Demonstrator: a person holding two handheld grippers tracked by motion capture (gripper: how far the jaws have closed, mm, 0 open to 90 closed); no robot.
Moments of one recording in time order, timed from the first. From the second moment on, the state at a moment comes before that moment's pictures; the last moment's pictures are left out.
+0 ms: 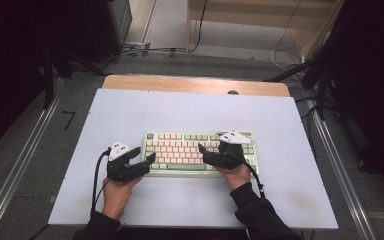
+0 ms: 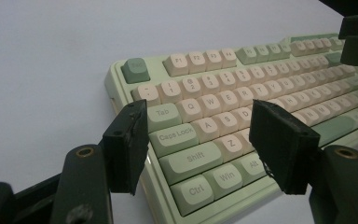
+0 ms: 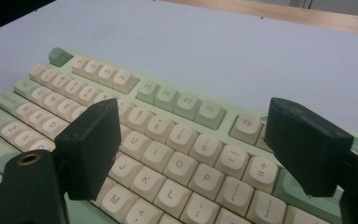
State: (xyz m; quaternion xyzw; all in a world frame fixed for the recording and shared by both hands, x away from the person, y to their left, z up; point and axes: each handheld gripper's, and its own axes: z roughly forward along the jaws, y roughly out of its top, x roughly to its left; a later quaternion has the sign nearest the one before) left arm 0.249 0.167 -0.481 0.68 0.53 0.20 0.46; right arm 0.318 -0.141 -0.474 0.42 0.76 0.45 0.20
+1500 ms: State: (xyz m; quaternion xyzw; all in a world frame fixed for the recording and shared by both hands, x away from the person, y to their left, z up) left arm 0.288 0.129 -0.492 0.75 0.49 0.15 0.42; right arm 0.297 -0.197 -0.476 0.48 0.73 0.43 0.22
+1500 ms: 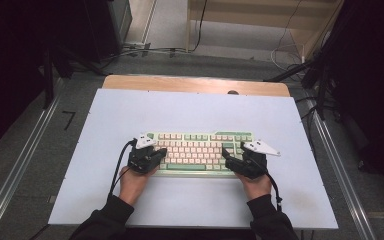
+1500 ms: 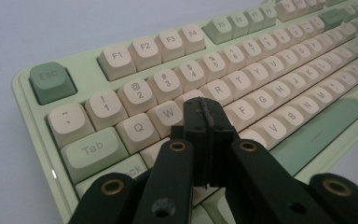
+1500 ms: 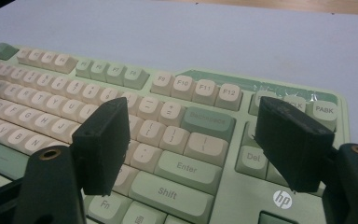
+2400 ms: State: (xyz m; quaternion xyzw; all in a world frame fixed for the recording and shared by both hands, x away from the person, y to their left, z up) left arm 0.281 0.135 -0.480 0.71 0.48 0.16 0.48; right arm 0.297 -0.196 -0.477 0.48 0.73 0.43 0.22
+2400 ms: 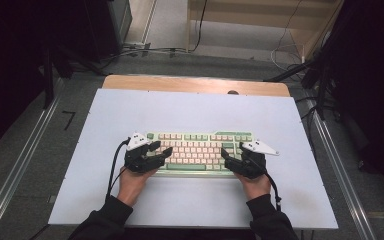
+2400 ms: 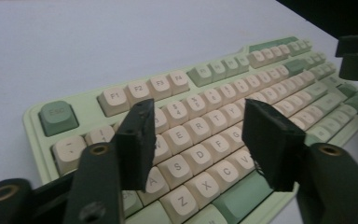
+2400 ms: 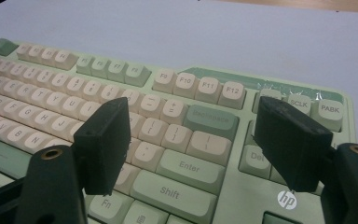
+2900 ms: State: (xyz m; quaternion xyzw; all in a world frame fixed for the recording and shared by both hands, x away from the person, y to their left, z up) left arm 0.287 0.132 -0.483 0.70 0.49 0.18 0.49; right arm 0.290 -0.195 -0.482 0.46 0.75 0.42 0.20
